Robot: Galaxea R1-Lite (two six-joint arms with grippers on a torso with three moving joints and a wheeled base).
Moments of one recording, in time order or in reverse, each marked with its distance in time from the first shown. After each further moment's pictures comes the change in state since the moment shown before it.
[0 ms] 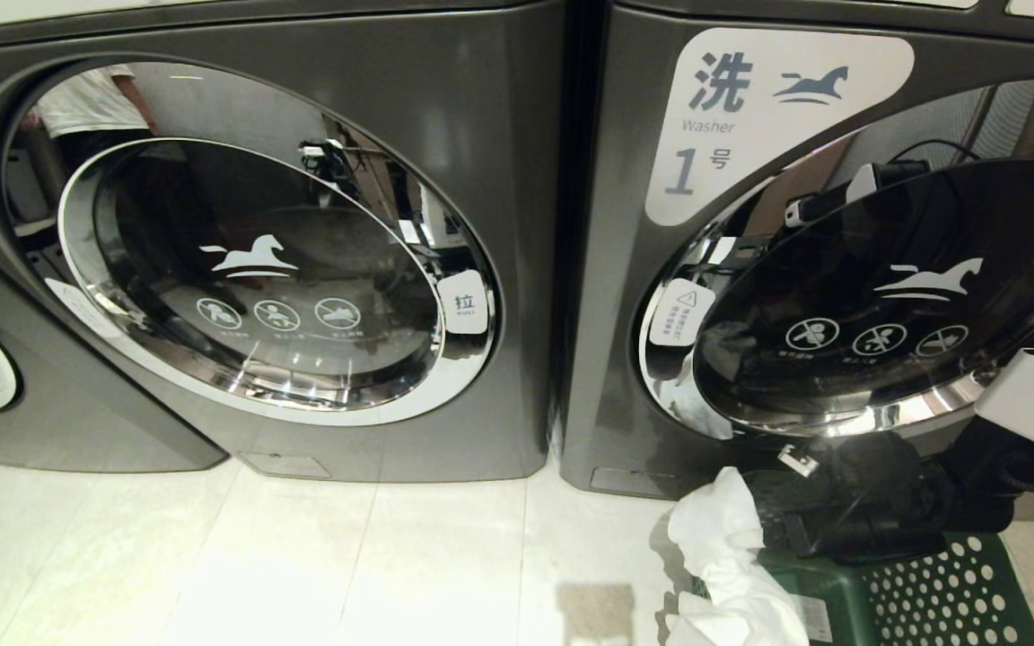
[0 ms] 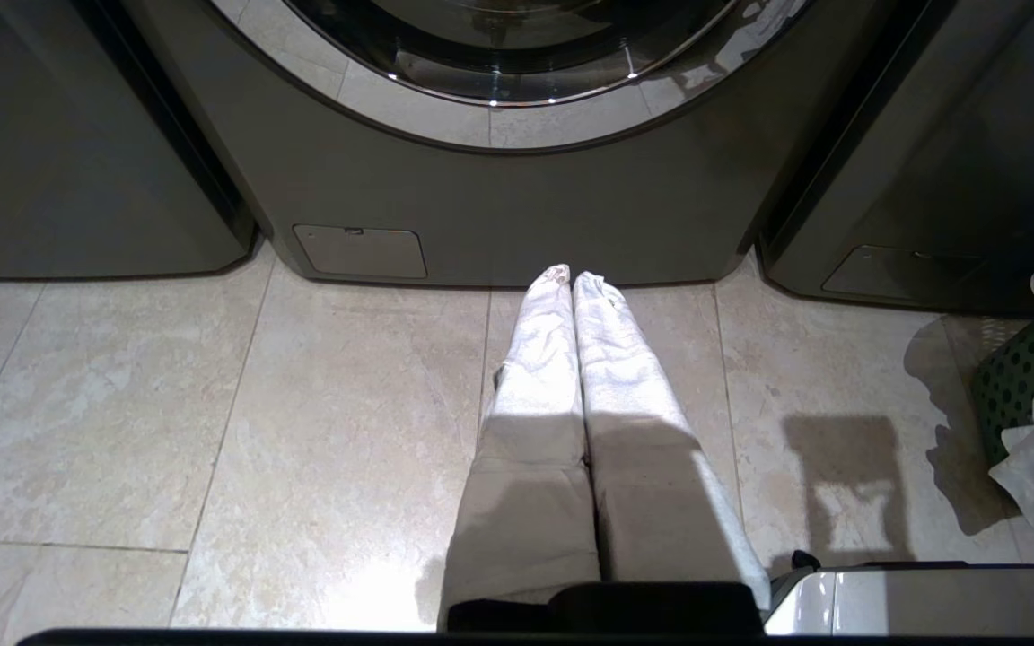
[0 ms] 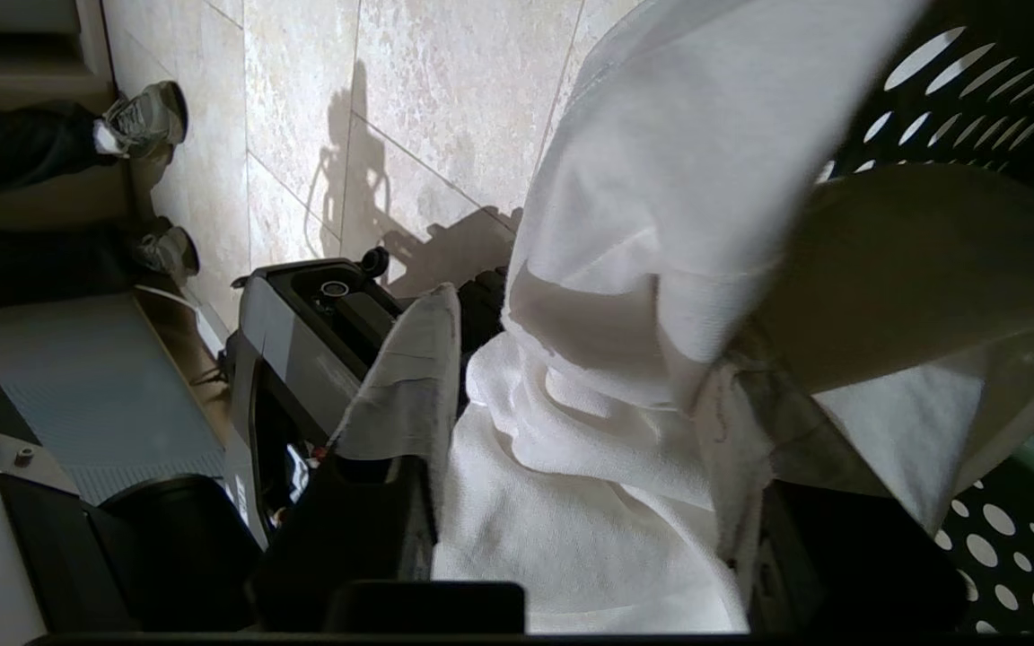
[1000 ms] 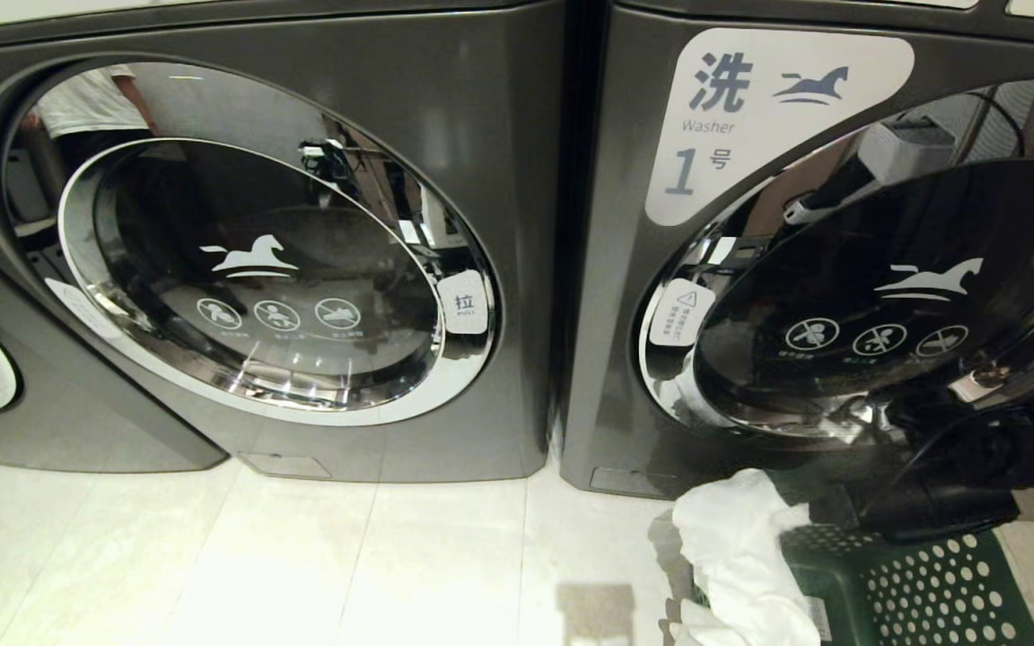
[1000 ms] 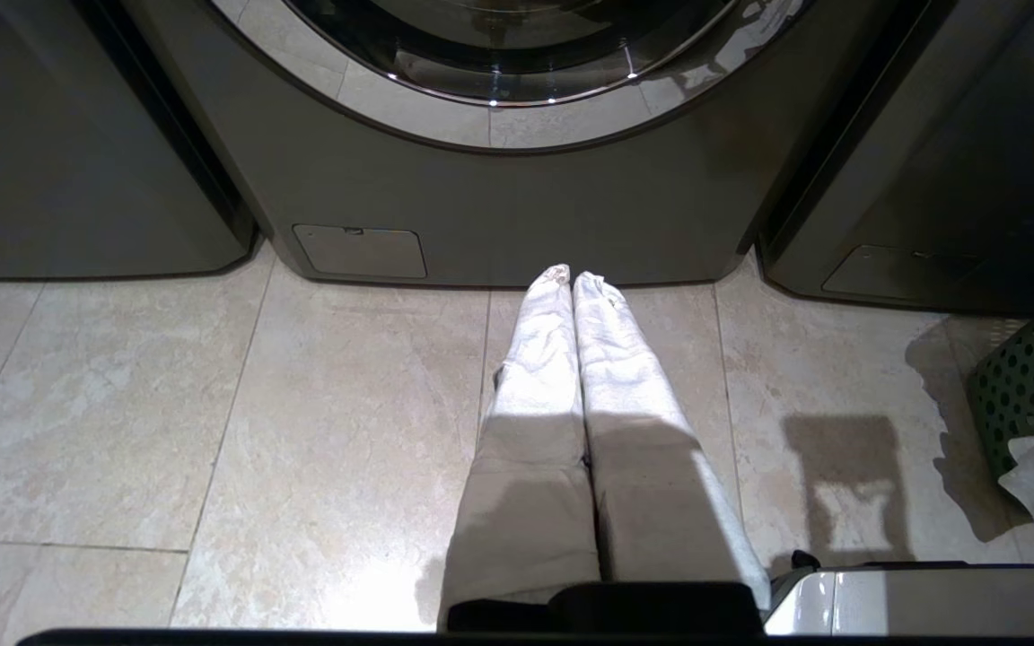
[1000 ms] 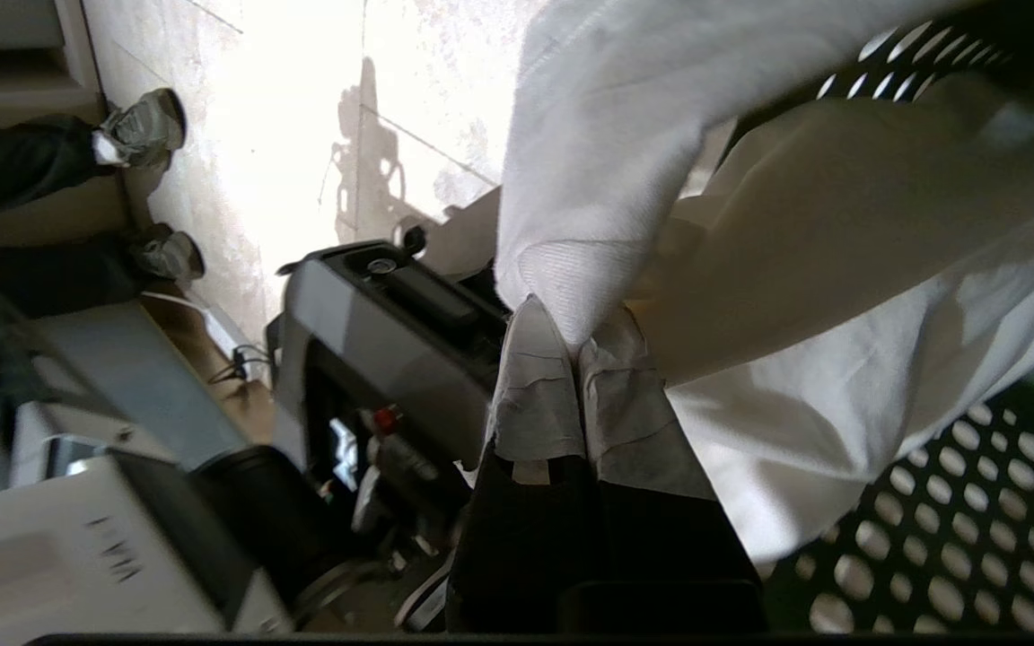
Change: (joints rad) left arm 0.000 0.000 0.000 0.000 0.000 0.000; right arm -0.033 -0.296 -0.002 0.338 -0.060 0.000
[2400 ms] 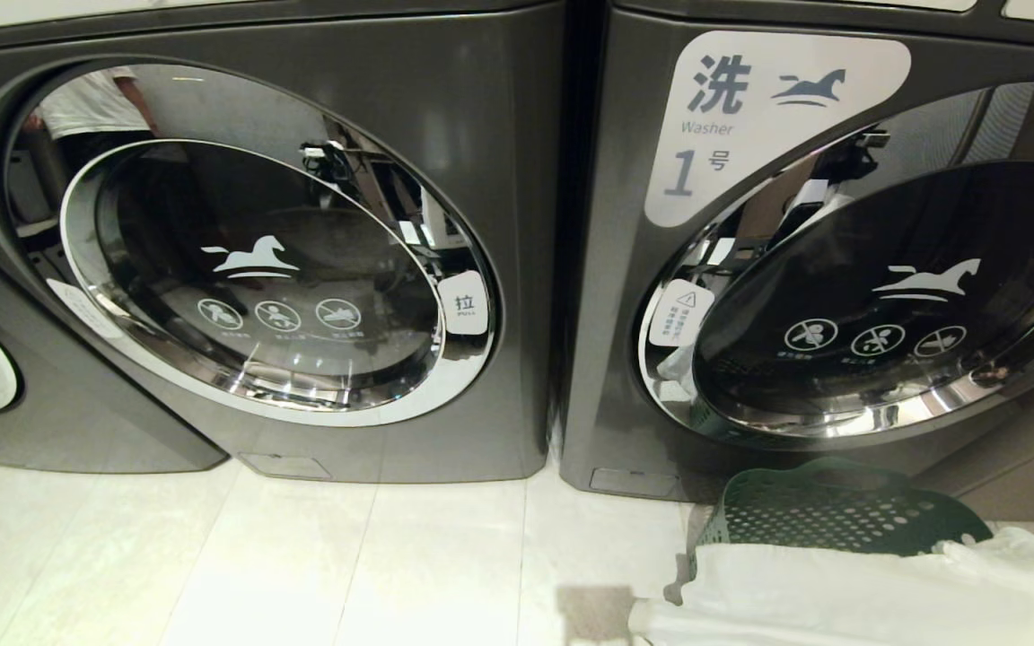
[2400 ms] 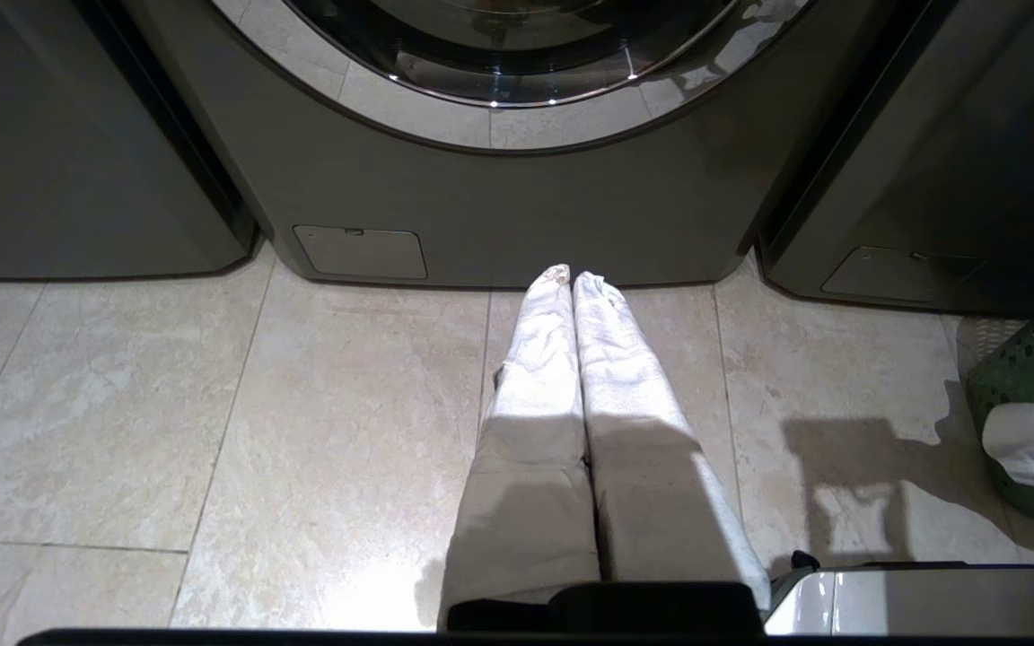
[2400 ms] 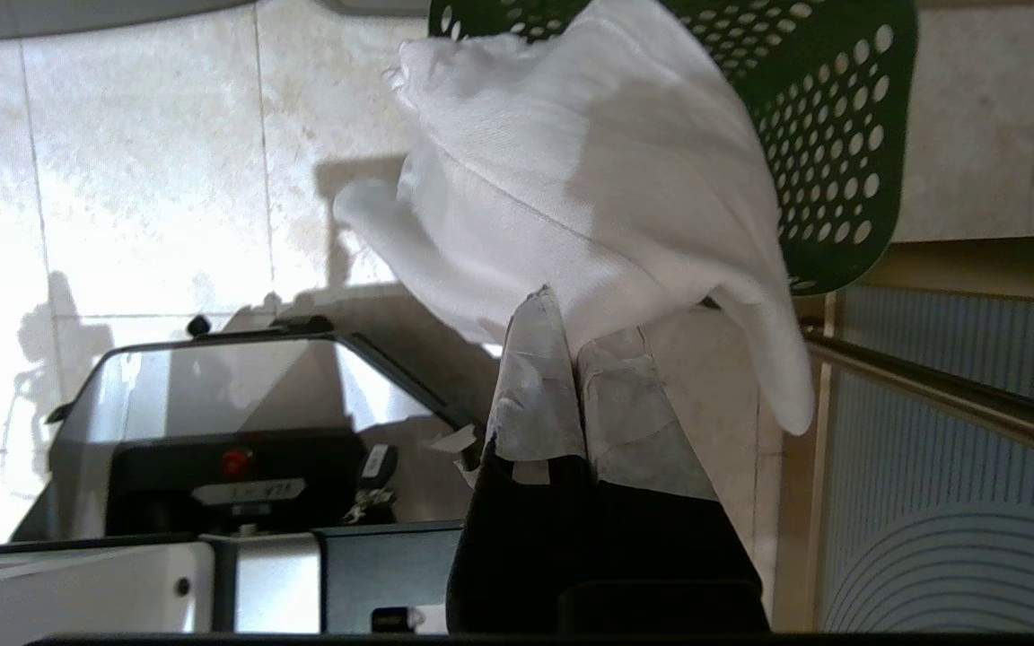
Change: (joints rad) left arm 0.000 0.000 0.000 0.000 0.000 0.000; right arm 0.186 -1.441 0.225 0.635 -0.822 0.385
